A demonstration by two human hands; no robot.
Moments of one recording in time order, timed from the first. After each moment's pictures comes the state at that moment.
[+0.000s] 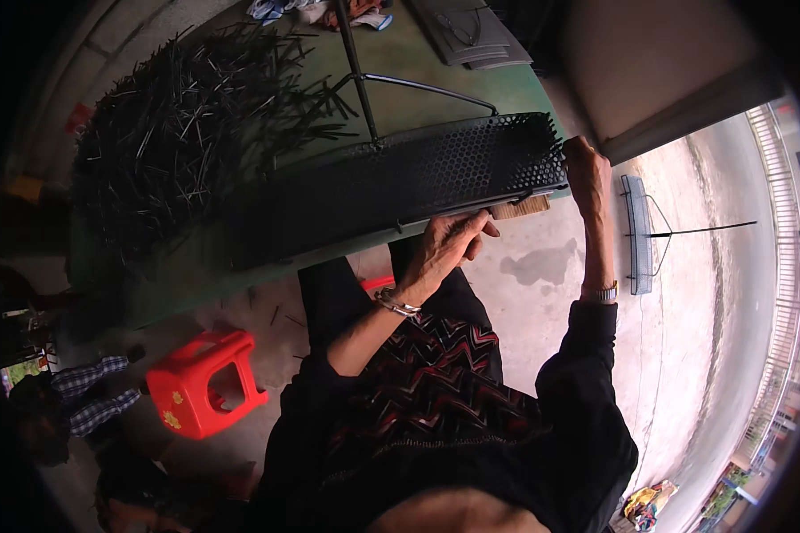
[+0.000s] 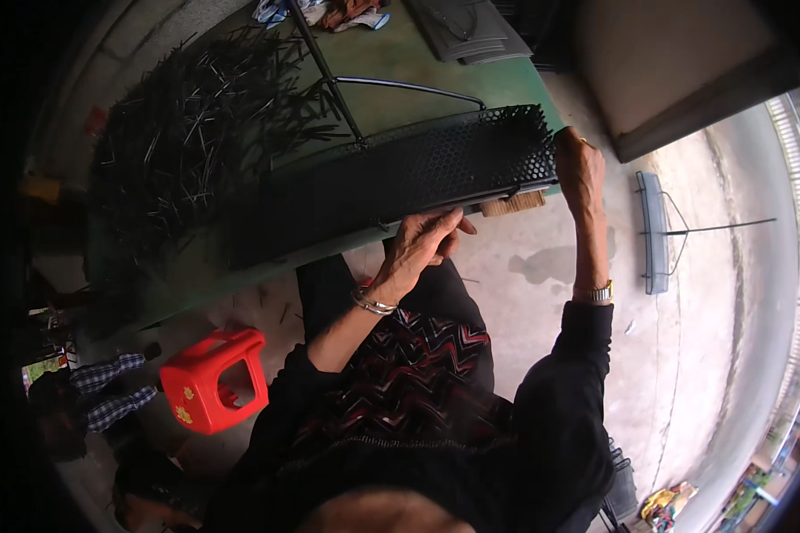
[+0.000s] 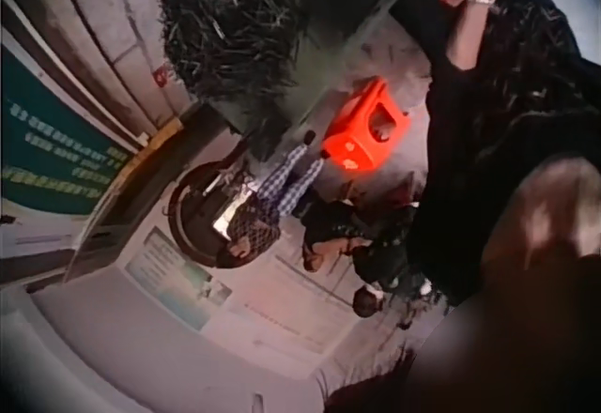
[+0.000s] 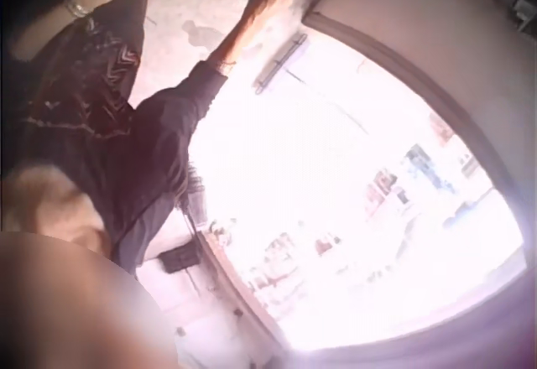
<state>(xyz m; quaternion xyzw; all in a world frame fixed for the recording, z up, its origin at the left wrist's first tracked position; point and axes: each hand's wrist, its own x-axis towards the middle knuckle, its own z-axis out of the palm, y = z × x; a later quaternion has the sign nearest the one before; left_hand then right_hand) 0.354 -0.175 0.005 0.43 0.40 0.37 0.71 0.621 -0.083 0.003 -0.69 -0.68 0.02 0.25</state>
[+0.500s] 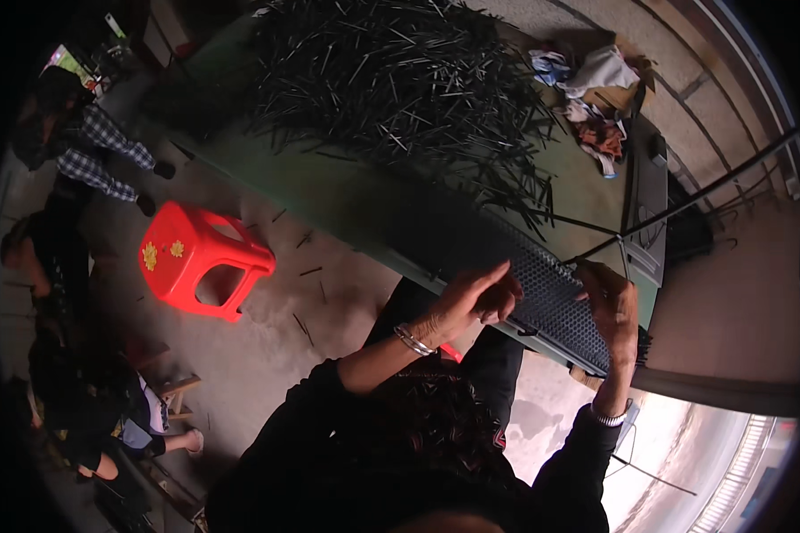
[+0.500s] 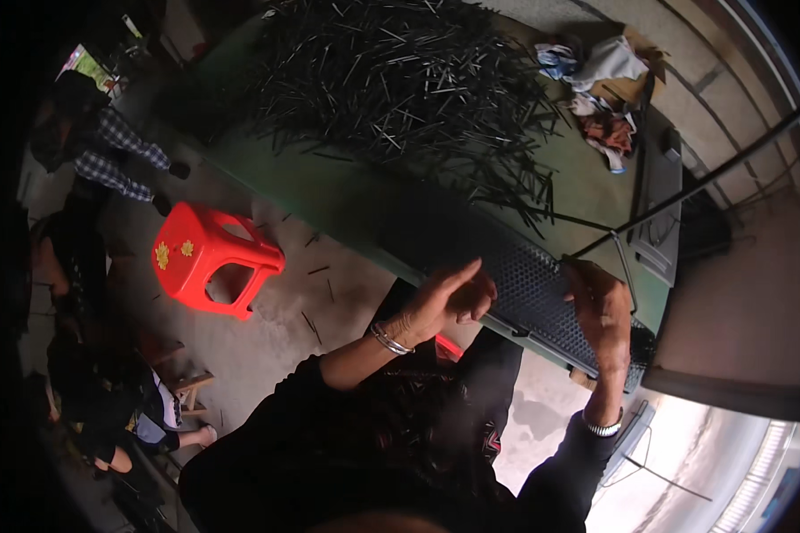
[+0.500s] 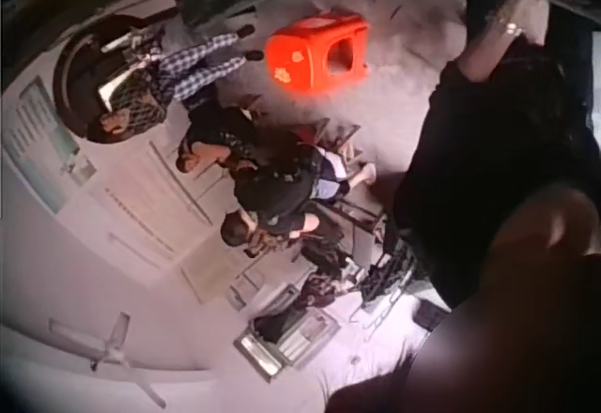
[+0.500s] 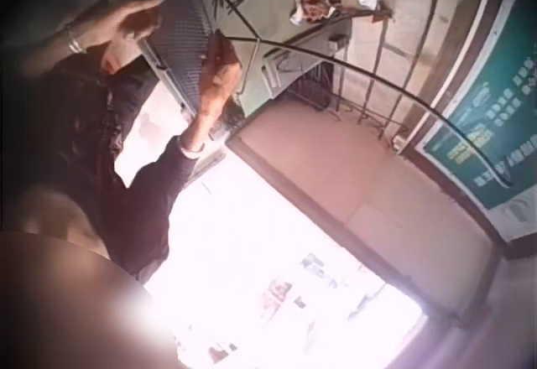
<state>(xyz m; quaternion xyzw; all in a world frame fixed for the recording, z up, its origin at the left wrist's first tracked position) 0.169 -0.219 0.027 0.18 0.28 0.63 0.70 0.351 -0.091 0.119 -0.39 -0.84 0.33 0.17</state>
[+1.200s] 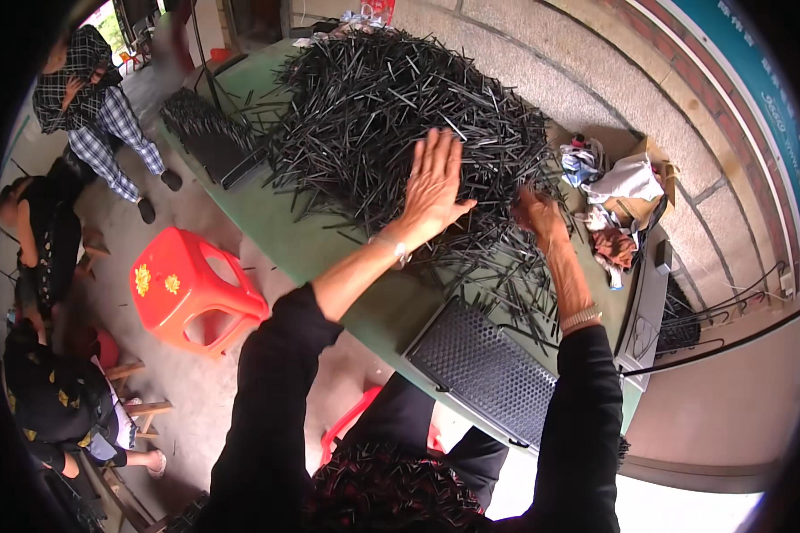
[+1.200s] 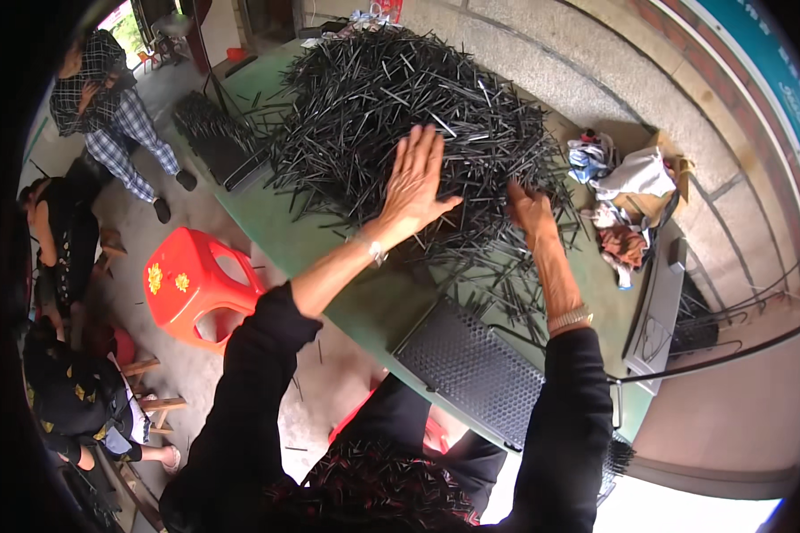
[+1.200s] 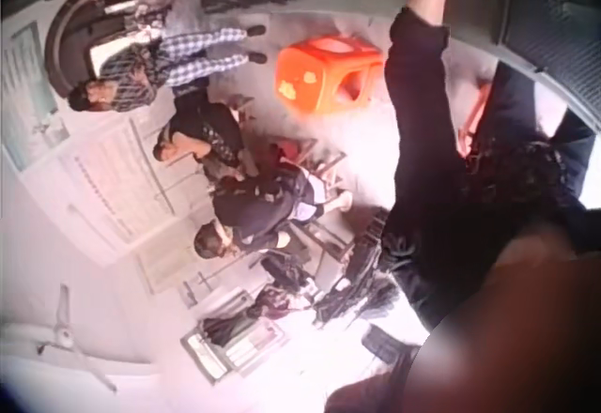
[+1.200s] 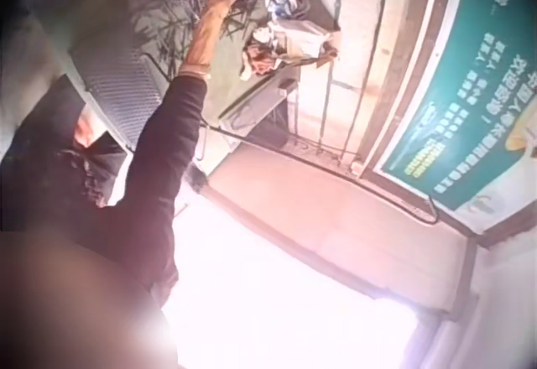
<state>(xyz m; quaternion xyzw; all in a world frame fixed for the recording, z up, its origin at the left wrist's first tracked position) -0.100 -0.071 0.032 0.54 0.75 0.33 -0.19 0.049 0.104 0.028 -0.37 -0.69 0.58 0.22</state>
